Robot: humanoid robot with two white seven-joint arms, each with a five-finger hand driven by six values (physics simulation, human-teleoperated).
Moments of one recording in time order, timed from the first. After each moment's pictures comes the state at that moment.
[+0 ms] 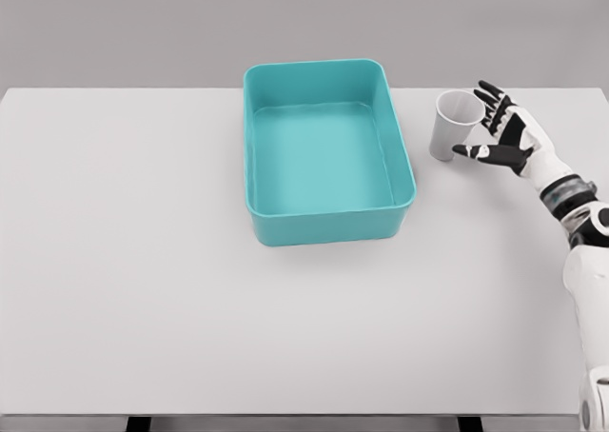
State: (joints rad) left arm -0.02 0.00 -0.13 -0.05 0.04 0.01 -0.17; right arm -0.56 -0.28 -0.09 -0.74 -0.27 -0.20 0.61
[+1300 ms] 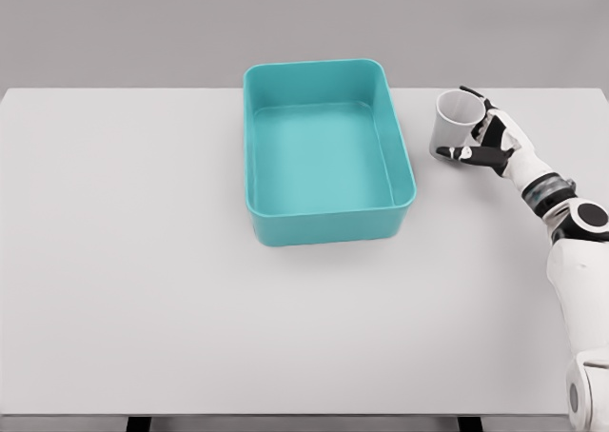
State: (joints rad) left arm -0.02 0.00 -0.13 -0.05 0.04 0.01 -0.17; right arm -0.62 -0.25 -0.07 -0.62 -0.24 -0.23 0.61
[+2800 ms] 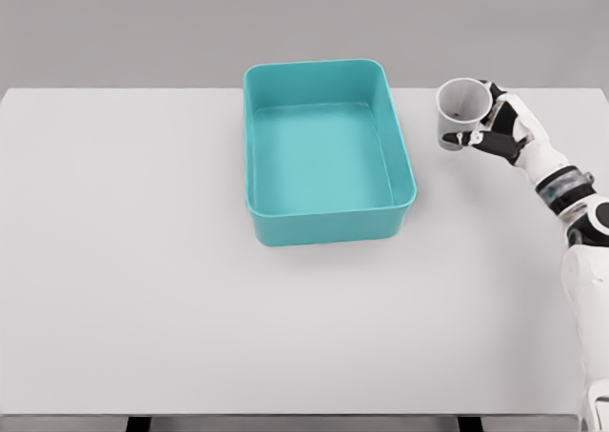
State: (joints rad) left arm -0.02 0.00 -0.13 -0.05 0.04 0.01 -0.17; right arm -0.50 -0.28 -0.07 -0.92 -0.25 -0.21 0.61
